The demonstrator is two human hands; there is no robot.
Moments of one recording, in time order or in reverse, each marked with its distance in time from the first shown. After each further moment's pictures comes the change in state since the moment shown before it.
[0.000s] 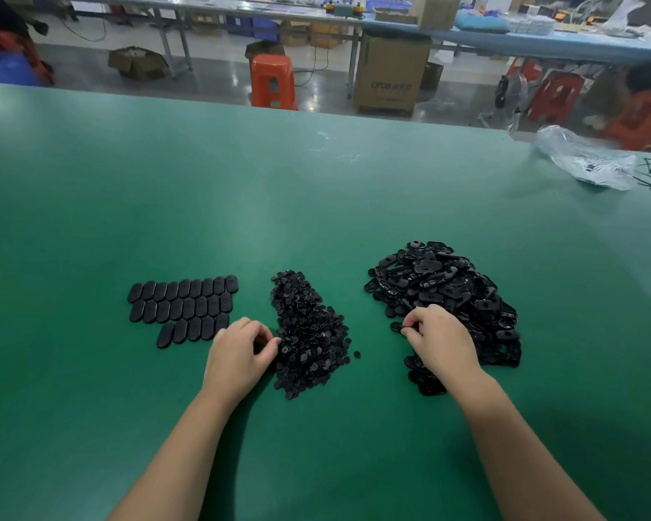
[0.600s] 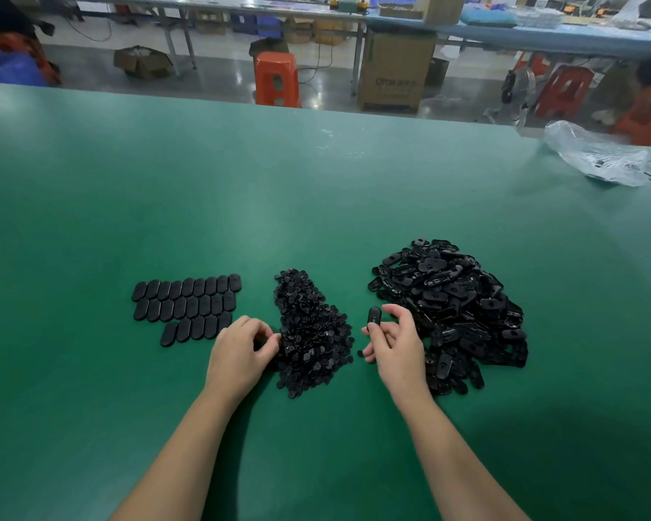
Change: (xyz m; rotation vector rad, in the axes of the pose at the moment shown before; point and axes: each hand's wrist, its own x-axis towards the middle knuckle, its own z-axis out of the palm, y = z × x) left_hand -0.001 0.006 -0.006 -0.078 -0.004 -0.064; right_hand -0.026 -0.051 0.057 0.962 0.088 0.144
